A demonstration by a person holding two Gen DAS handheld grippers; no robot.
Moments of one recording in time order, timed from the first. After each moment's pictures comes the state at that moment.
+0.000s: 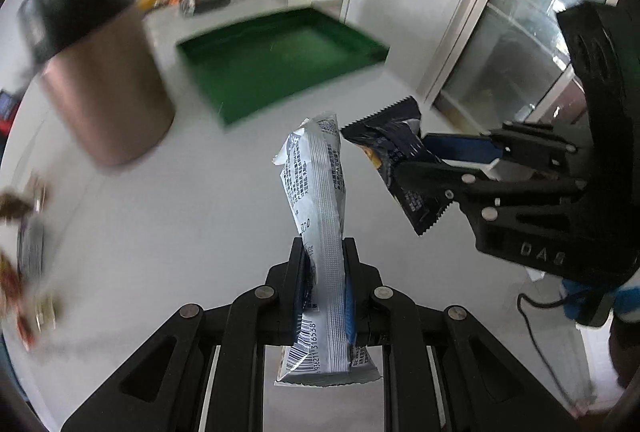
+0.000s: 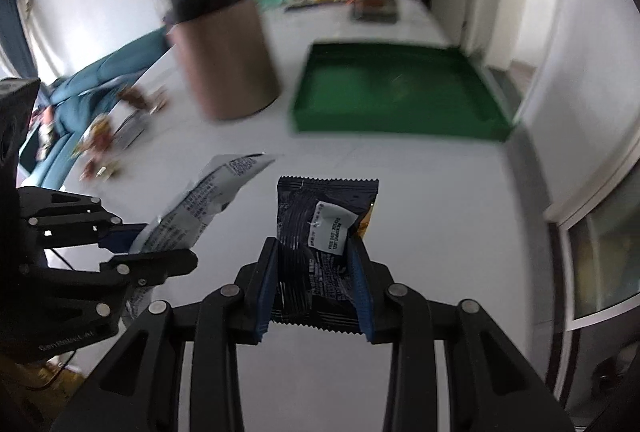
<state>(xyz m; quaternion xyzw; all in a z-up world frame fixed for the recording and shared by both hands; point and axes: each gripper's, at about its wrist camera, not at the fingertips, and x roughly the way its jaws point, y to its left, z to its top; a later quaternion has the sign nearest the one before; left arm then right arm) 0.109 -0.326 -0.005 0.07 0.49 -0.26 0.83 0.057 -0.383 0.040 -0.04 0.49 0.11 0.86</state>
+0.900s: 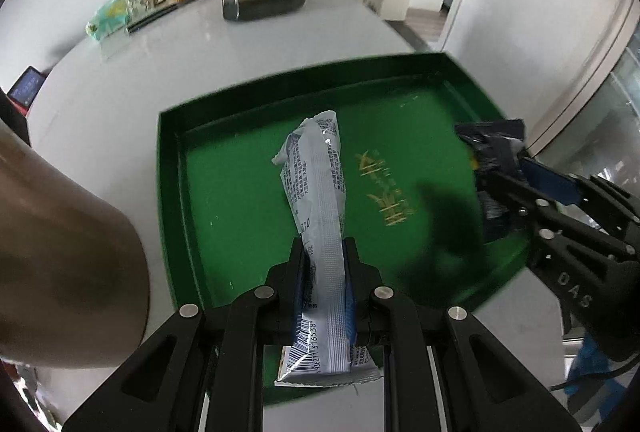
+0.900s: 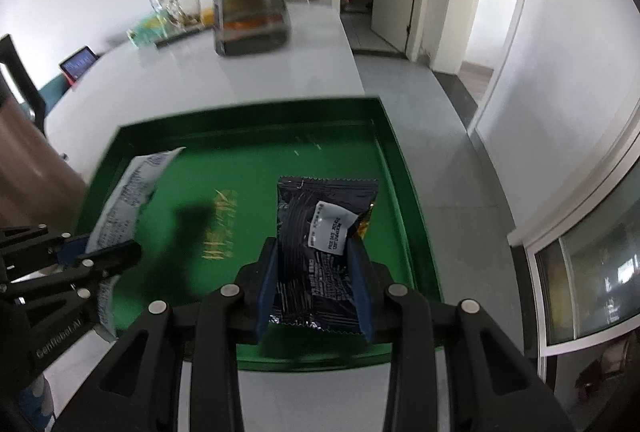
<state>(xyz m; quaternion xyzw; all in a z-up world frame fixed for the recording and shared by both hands) 0.356 -0.394 -0.073 0.03 0.53 -0.10 0.84 0.317 -0.488 -0.026 -0.04 0.49 0.02 0.87</state>
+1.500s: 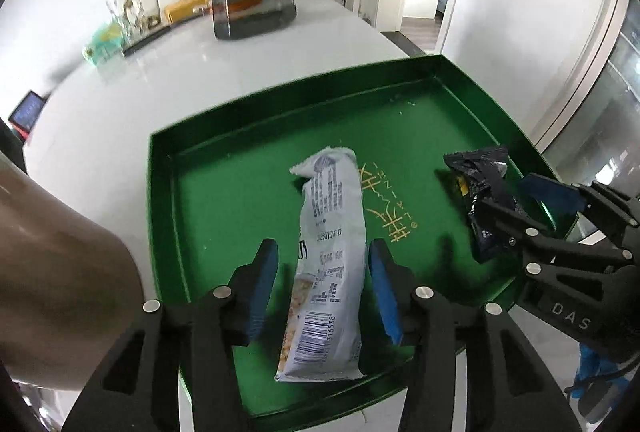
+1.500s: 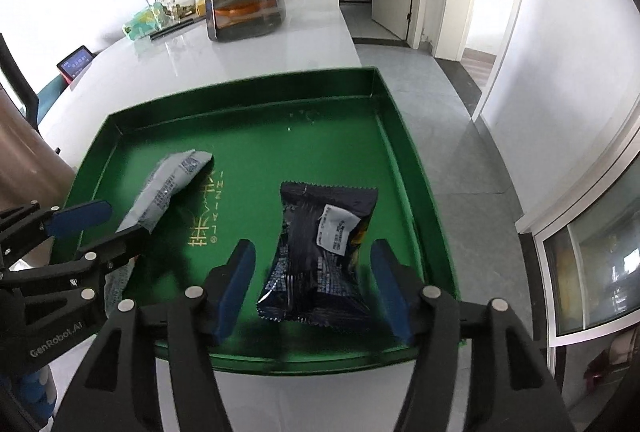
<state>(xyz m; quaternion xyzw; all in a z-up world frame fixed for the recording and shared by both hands) 0.344 -0.414 -0.066 0.06 0.49 -0.10 0.86 0.309 -0.498 -0.039 -0.02 0.49 0.02 0.87</state>
